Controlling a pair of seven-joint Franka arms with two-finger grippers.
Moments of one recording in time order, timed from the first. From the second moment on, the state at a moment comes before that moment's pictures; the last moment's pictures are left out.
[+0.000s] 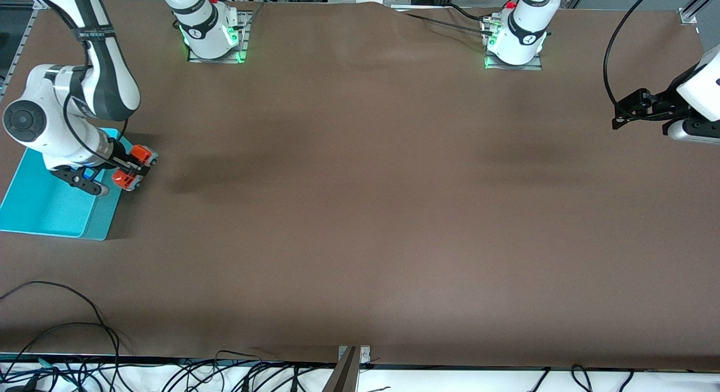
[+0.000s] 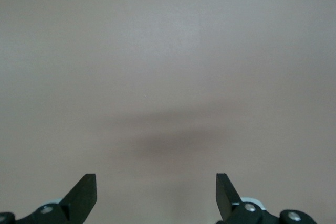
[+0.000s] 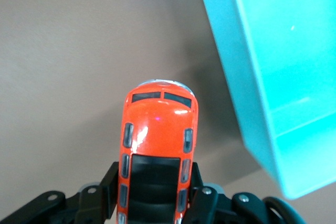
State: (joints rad) left arm 0.01 0.00 0.00 -1.61 0.01 1.55 0.12; right arm -0.07 0.19 -0.05 -2.14 -0.13 2.19 0.40
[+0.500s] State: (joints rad) left arm 0.01 0.00 0.00 -1.61 0.01 1.55 0.12; right arm -0.11 0.19 -0.21 -2.09 -0.21 2.17 0.07
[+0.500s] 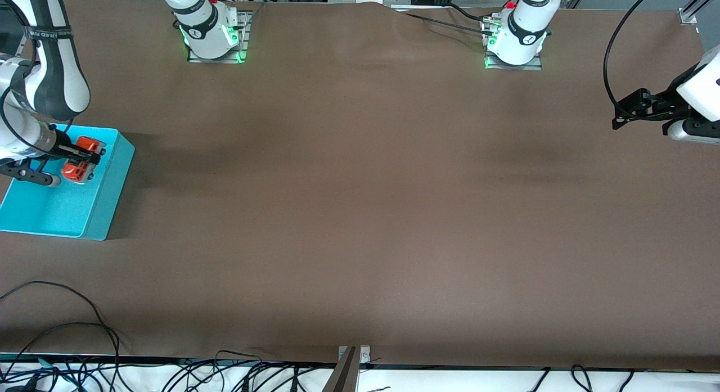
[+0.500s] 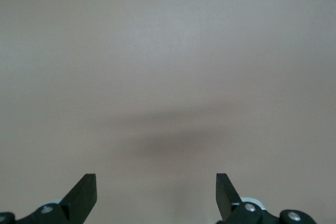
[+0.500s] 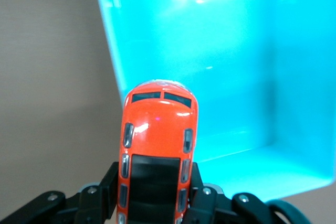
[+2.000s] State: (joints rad) left arm 0.01 0.00 0.00 -1.61 0.01 1.55 0.12; right arm -0.28 0.52 -0.23 -1.99 -0.49 2.38 -0.08
